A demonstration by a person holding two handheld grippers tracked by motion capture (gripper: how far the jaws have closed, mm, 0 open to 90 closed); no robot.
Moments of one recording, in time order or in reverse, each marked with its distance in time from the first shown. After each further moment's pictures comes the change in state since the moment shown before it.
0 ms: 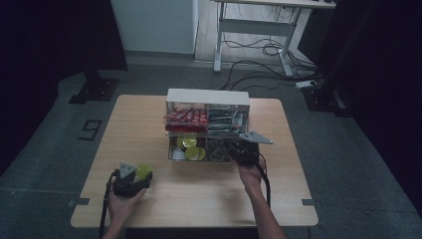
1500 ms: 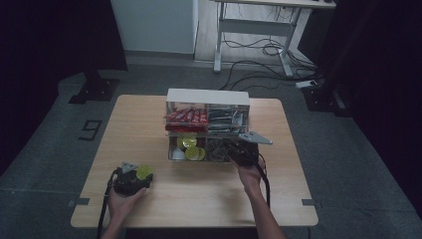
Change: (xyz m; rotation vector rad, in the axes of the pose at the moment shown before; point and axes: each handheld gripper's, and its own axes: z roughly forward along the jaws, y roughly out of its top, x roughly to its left) left arm 0.009 0.001 0.014 0.106 -0.017 -0.023; right arm 0.001 -0.001 0.001 -0.003 0.005 0.001
